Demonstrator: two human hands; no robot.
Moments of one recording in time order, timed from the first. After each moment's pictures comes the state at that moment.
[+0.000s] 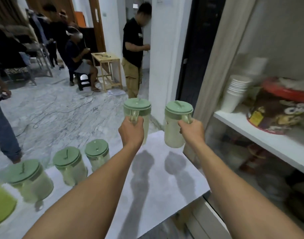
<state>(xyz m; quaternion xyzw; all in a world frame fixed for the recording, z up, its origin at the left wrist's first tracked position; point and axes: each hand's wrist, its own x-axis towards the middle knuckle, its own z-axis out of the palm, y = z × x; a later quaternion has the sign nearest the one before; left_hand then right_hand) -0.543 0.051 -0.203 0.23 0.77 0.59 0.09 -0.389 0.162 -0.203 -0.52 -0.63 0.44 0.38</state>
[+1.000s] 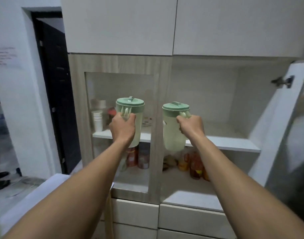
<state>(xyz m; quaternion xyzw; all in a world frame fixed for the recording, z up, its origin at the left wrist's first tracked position) -0.251 -0.161 -0.009 0.56 0.49 0.62 0.24 -0.043 -0.217 0.003 -0.68 -0.40 0.14 0.60</state>
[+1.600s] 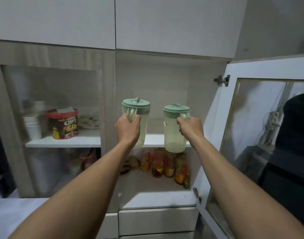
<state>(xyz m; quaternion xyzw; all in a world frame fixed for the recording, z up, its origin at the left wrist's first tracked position) -0.032 -0.193 -0.010 0.62 0.40 0.58 0.34 0.147 -0.282 0.001 -0.73 -0.32 0.08 0.61</state>
